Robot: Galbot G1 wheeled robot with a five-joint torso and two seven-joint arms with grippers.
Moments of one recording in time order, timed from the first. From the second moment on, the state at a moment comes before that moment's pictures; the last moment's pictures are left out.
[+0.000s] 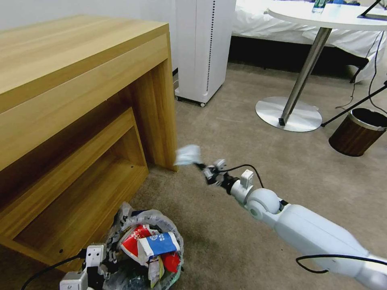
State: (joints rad) left arm 2.03 -0.99 -0.51 -2.39 -0.51 0.30 -0.49; right arm -0.53 0.82 -0.51 1.67 0.86 0.19 -0.29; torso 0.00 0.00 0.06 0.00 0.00
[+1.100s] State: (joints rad) left arm 2.00 -0.74 -0.57 -2.44 -1.03 0.55 -0.77; right arm -0.39 0.73 -0.99 1.92 0.91 0.13 -0.33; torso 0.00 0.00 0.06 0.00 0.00
